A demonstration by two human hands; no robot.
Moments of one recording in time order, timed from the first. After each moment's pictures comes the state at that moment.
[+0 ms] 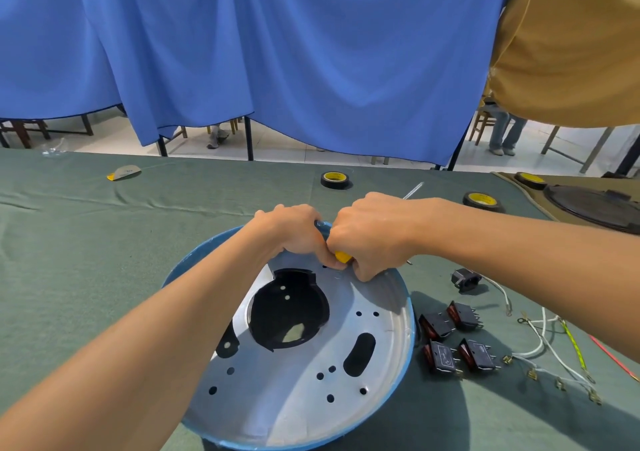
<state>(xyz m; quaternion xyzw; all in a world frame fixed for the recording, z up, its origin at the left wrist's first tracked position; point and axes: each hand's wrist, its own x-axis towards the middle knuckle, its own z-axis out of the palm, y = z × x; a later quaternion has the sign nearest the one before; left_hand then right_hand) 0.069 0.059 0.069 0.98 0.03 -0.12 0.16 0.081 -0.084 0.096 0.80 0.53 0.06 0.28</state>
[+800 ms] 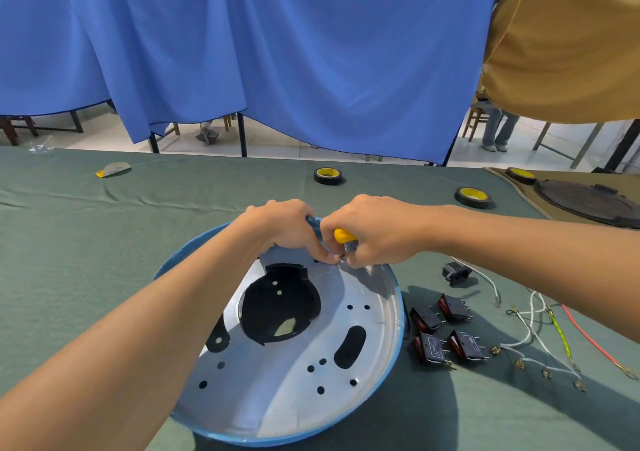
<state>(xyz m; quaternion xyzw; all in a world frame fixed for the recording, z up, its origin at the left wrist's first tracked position) 0.067 0.059 0.068 0.98 0.04 -0.11 0.19 0.082 -0.103 0.091 0.87 0.49 -0.04 0.03</state>
